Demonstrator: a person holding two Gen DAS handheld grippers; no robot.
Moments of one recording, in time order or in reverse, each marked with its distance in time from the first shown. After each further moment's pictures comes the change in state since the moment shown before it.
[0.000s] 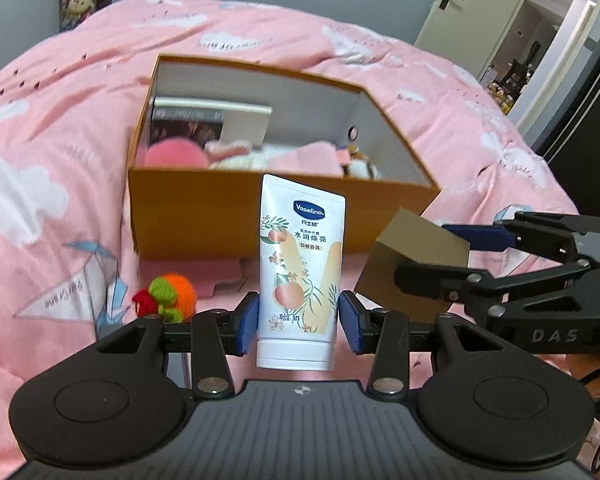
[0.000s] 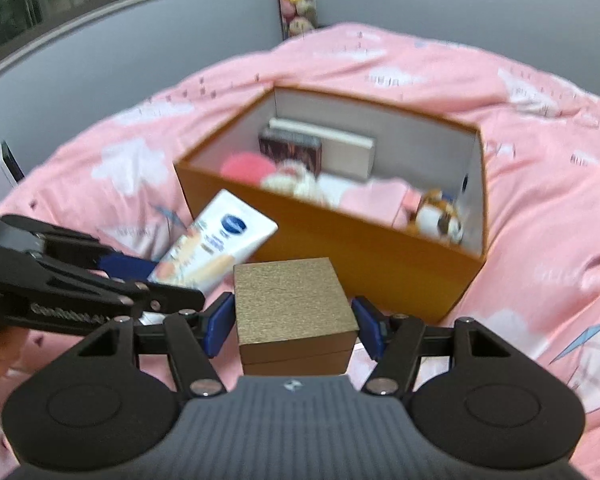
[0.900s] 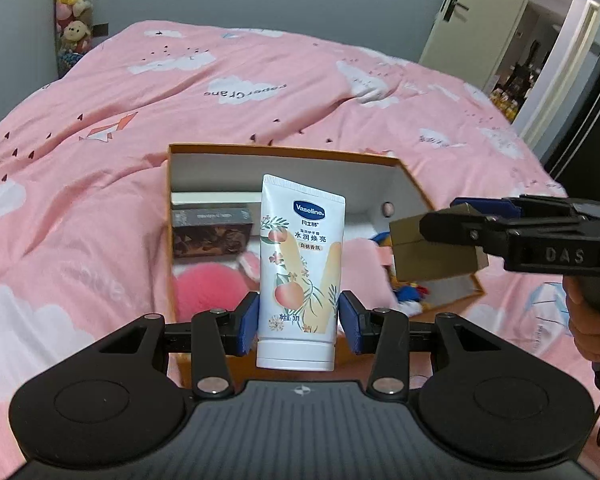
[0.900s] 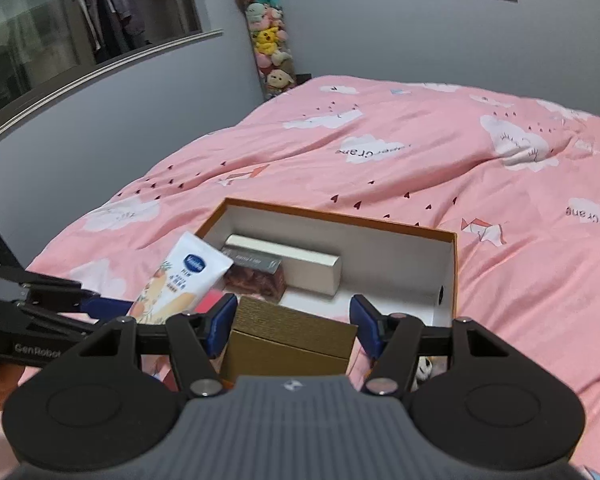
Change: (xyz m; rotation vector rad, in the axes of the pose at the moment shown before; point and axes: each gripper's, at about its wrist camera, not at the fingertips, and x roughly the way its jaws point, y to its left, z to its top) left arm 0.026 0.037 0.104 0.050 -0.018 0.040; right arm 0.038 -0.059 0.106 0.115 -0.115 0.000
